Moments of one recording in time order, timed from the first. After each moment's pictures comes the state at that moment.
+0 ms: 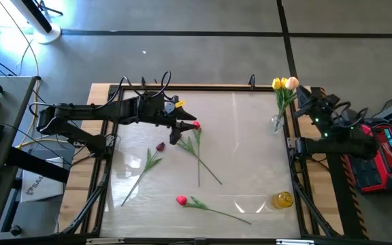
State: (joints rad) left arm 0.12 1.33 1.14 -0.18 0.07 -0.12; right arm -0.04 0.05 0.51 -0.13 0.96 0.13
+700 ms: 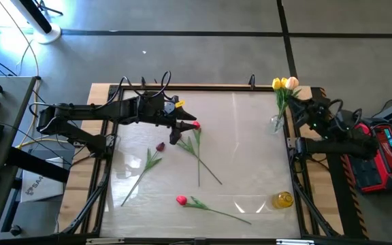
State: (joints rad) left arm 0.12 1.33 1.14 -0.18 0.08 -0.12; right arm -0.04 0.05 0.51 -0.23 0.63 0.32
